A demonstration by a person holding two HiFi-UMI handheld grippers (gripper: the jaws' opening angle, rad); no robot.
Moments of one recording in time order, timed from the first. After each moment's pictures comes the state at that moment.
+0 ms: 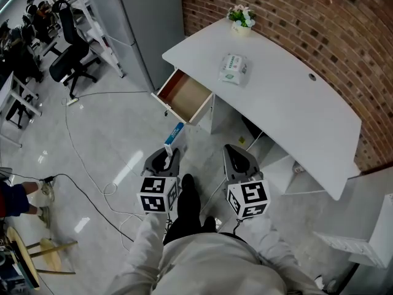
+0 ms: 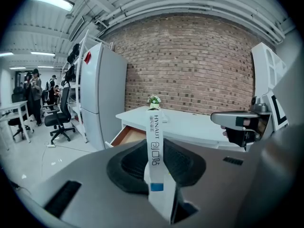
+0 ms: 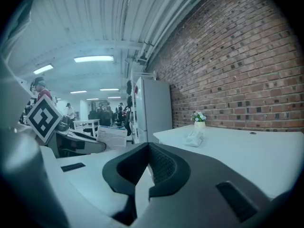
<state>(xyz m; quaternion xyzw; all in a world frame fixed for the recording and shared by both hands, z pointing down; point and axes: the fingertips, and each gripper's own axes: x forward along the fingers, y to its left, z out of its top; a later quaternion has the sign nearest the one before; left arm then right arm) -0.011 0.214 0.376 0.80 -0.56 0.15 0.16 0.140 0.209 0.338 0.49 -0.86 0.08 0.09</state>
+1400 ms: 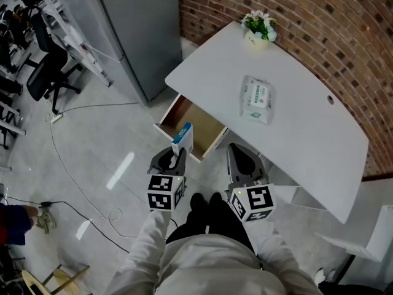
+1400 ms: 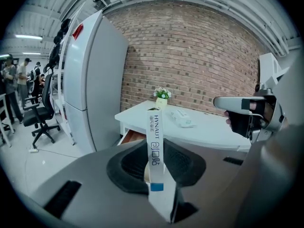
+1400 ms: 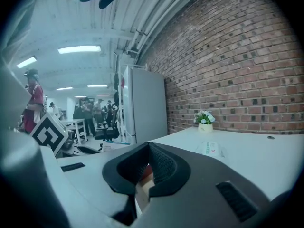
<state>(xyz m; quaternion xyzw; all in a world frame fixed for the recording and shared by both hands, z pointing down) -0.095 -0.040 0.430 0.83 -0.50 0.16 0.20 0.041 -0.031 0.345 0.54 -0.83 0.09 0.09</state>
